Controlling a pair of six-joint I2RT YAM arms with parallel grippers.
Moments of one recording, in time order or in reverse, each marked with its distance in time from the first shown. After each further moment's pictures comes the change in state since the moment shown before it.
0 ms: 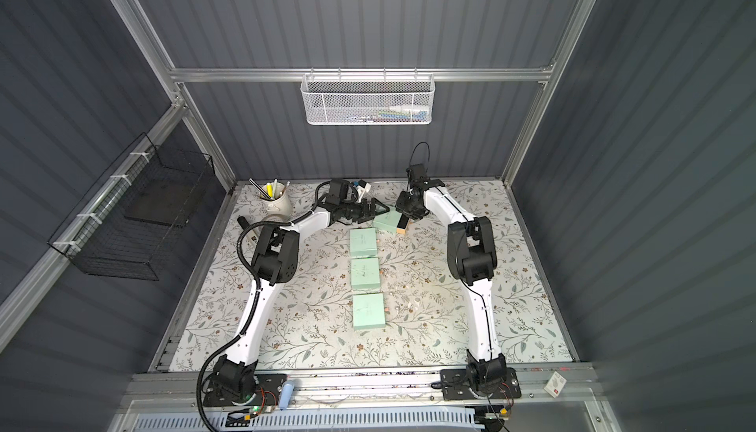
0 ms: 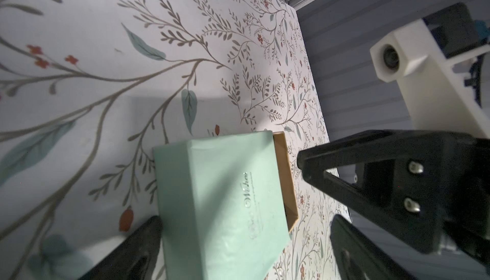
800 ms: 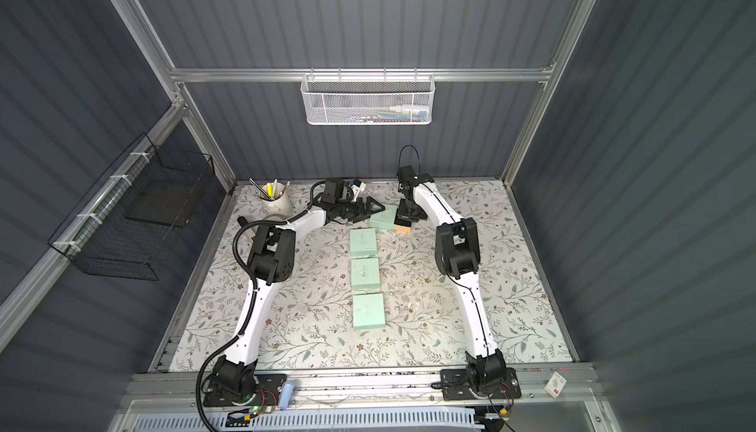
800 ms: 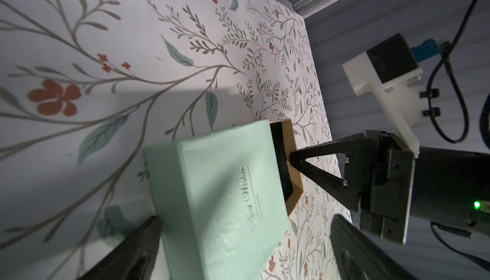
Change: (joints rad) left arm 0.021 -0.023 -0.028 -0.011 -0.013 0.004; right arm 0.046 0.220 0.381 -0.436 0.307 -0.136
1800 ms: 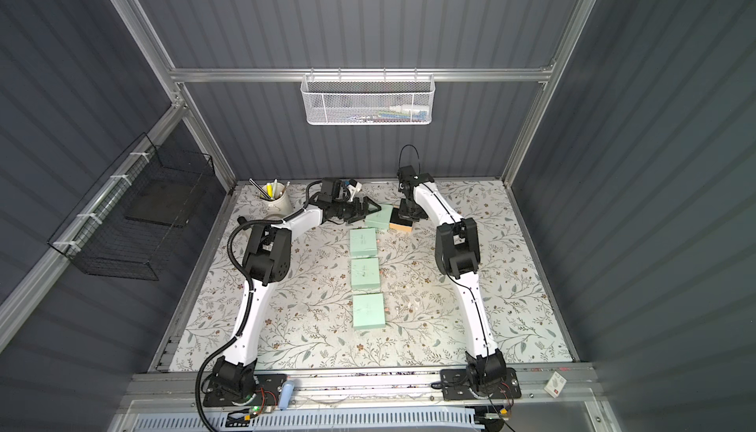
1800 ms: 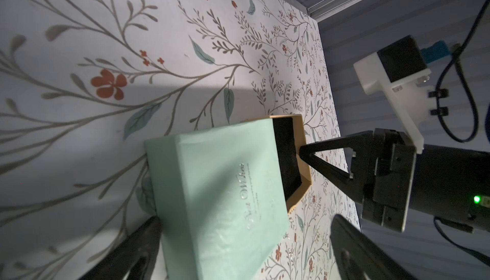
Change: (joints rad) left arm 0.013 -0.055 -0.056 -0.041 -0.050 0.022; right arm -0.002 0.006 0.010 -0.009 0.038 -0.027
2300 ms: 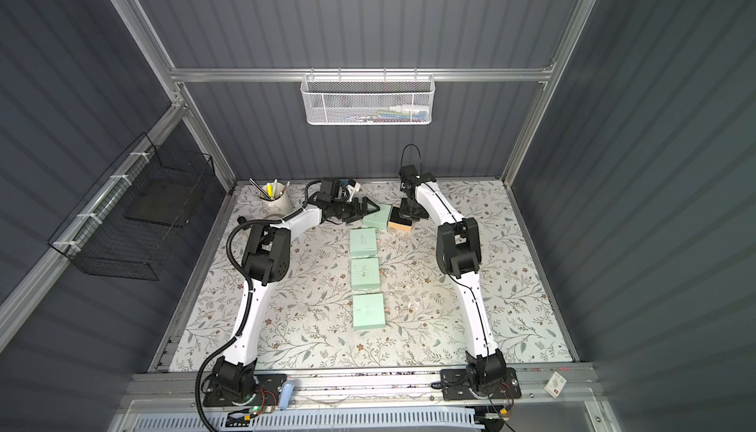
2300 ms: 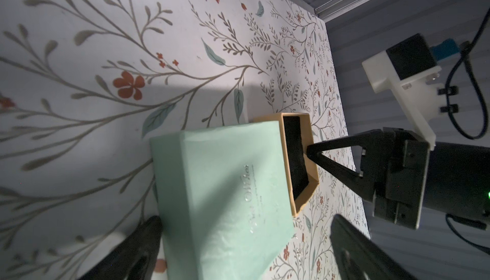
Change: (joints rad) left arm 0.006 -0.002 0.000 -0.024 -0.024 0.023; right arm -0.015 0.000 0.000 0.007 -0.035 0.000
